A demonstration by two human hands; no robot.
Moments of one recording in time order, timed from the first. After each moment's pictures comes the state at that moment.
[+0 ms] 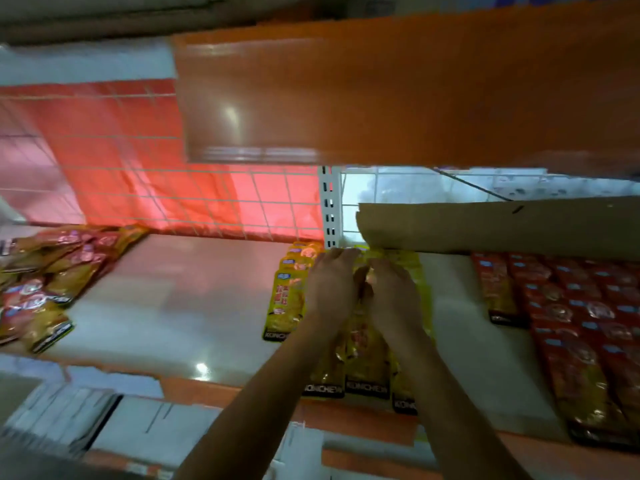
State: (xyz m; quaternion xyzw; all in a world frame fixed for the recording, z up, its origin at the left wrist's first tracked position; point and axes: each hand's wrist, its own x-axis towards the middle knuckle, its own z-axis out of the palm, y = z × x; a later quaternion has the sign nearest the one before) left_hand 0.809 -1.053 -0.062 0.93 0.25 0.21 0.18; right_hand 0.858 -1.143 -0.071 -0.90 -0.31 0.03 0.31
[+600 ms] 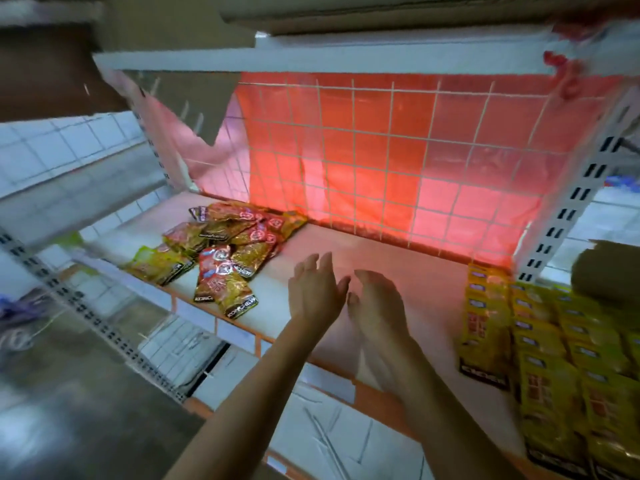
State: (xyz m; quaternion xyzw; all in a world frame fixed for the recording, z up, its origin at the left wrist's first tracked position) left_hand 0.600 -0.821 -0.087 0.86 0.47 0.16 0.10; right_hand 0.678 -0.901 -0.085 -0.84 -0.45 0.11 0.29
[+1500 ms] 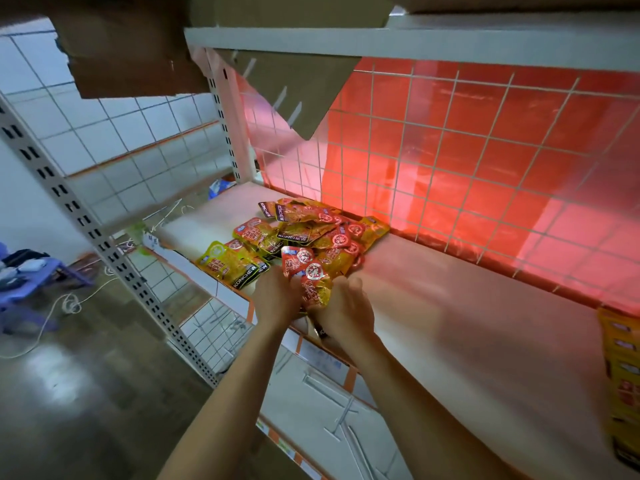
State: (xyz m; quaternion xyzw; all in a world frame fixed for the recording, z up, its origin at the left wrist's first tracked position) left_hand 0.450 -0.675 -0.104 0.70 0.63 0.25 0.23; right_hand 0.541 -0.748 -0.106 -0.83 -0.48 0.14 0.27
